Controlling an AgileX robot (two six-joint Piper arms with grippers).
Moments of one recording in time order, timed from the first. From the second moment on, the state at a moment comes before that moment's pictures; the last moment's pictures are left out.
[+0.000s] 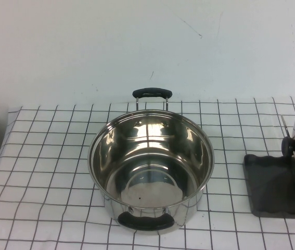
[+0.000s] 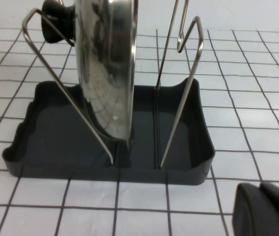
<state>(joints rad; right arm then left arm) -0.04 -0.01 0.03 -0.08 0.42 0.04 -0.37 0.63 -0.53 1.44 0.44 -1.13</state>
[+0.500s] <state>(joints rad) -0.04 -0.01 0.03 -0.08 0.42 0.04 -0.05 0.19 -0.42 1.03 0.30 -1.37</state>
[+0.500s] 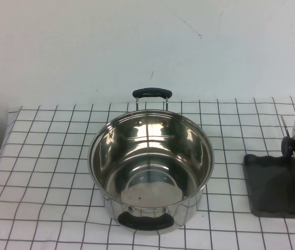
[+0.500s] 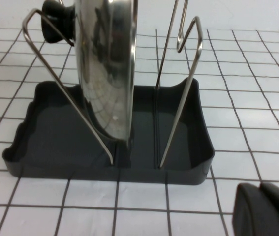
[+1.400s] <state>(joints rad) -0.04 -0.01 0.03 -0.08 0.42 0.04 -0.03 0.00 0.03 -0.14 0.34 -0.01</state>
